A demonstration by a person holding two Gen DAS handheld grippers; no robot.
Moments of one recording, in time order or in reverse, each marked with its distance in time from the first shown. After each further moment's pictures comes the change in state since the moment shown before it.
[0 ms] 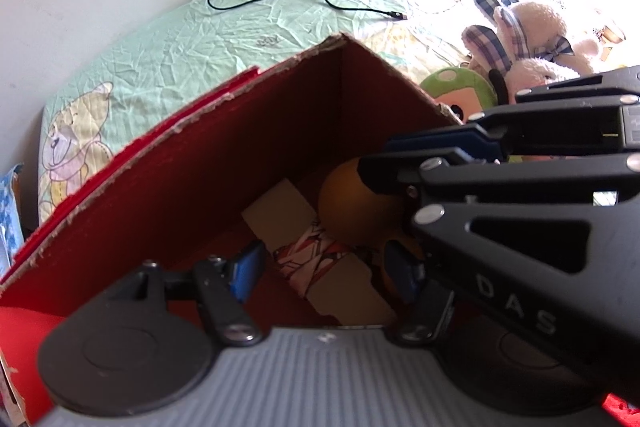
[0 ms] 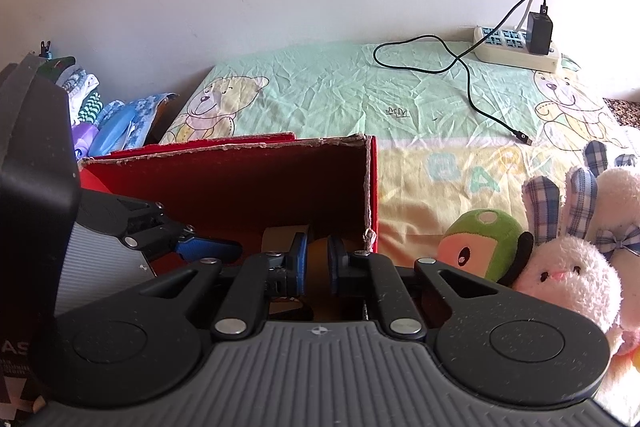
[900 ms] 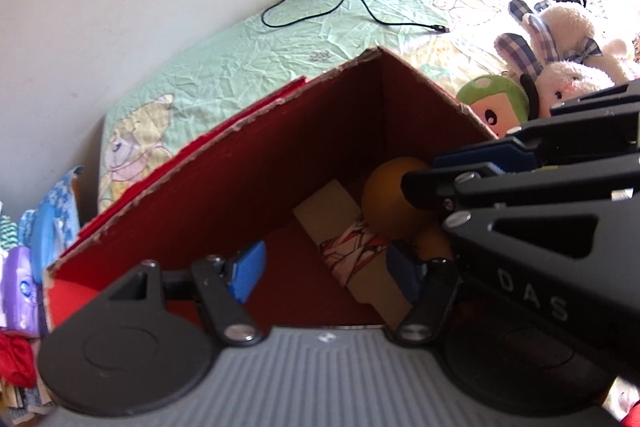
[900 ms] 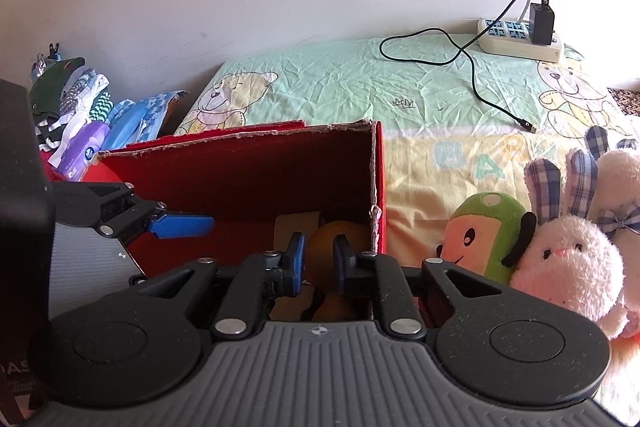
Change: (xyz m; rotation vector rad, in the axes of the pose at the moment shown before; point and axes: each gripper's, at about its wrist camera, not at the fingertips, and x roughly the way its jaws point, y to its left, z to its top) left arm -0.020 -0.009 -0.012 -0.013 -0.055 0.211; right arm -0.010 0.001 -0.007 0.017 0.016 0.034
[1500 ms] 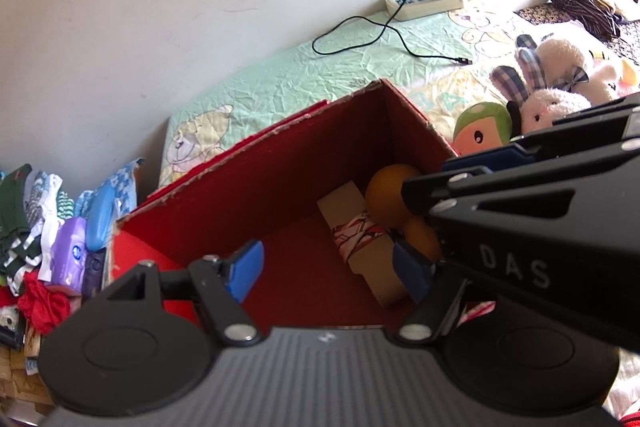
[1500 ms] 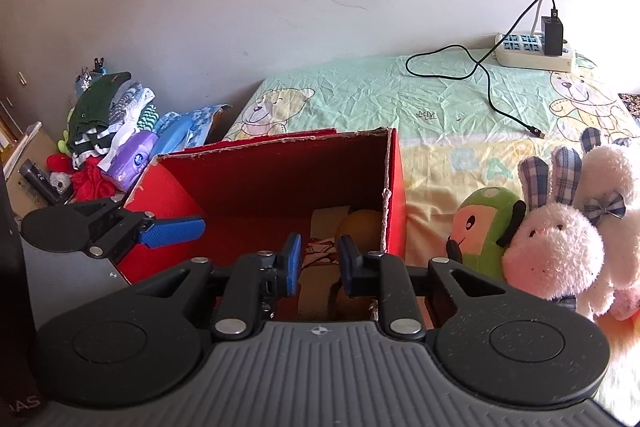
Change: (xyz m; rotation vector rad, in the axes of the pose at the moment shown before) left arm -0.067 -0.036 -0.019 -0.093 -0.070 0.165; right arm -0.051 -0.004 -0.013 -0.006 -0.047 0.125
